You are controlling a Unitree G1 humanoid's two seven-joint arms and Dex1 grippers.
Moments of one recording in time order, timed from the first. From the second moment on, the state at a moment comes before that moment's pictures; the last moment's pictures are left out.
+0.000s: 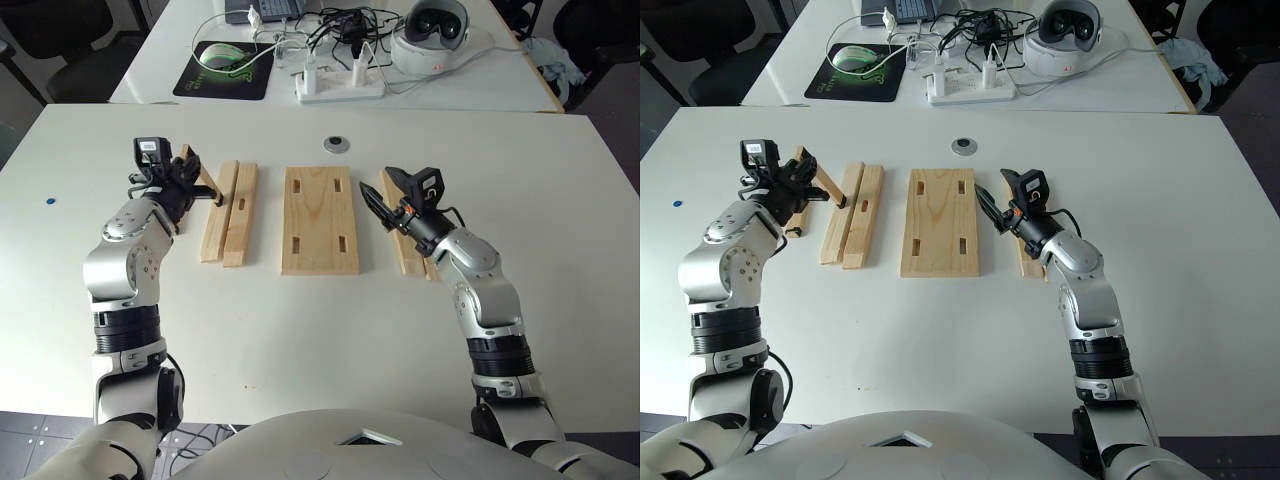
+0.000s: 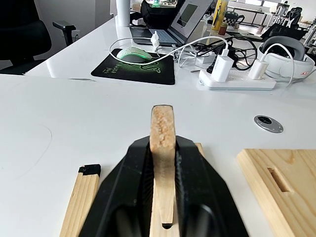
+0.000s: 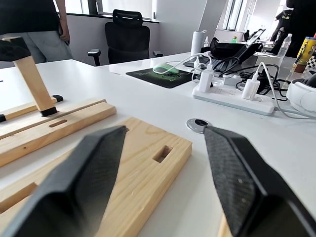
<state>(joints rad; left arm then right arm) -0.35 0.32 0.21 -0.06 -0.30 0.67 -0.16 -0.20 -0.25 0.06 -0.08 0.21 0.25 0.45</state>
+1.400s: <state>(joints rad) -0.31 0.42 0.14 -0.10 -0.30 0.73 -0.25 -0.17 -0.25 0.06 -0.15 0.20 0.28 0.42</state>
